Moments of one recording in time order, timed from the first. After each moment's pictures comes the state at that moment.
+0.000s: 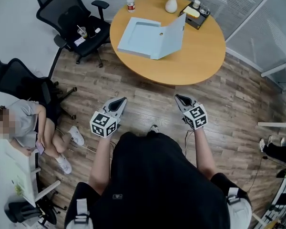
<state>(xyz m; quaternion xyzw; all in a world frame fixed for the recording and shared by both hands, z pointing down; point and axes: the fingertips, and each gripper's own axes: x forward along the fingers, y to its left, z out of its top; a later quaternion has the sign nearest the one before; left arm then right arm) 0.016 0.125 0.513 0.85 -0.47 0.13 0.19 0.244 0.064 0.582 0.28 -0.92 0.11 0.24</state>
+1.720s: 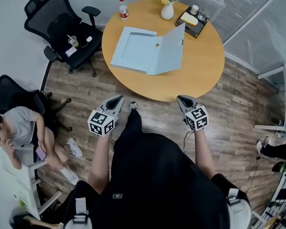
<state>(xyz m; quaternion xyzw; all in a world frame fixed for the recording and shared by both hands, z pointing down) -0.015 -0.011 0.537 0.86 -0.46 0.12 0.19 0.244 -0.055 0.602 0.32 -0.91 0.13 0.24</state>
